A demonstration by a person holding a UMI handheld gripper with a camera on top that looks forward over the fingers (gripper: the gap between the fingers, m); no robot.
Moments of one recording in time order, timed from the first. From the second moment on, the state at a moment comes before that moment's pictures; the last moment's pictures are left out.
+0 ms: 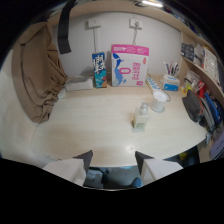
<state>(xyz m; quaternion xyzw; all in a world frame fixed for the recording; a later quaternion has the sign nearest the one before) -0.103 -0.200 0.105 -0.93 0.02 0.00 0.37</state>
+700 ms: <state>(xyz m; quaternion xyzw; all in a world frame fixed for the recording) 0.081 -0.172 0.058 -0.93 0.05 -0.04 0.37</state>
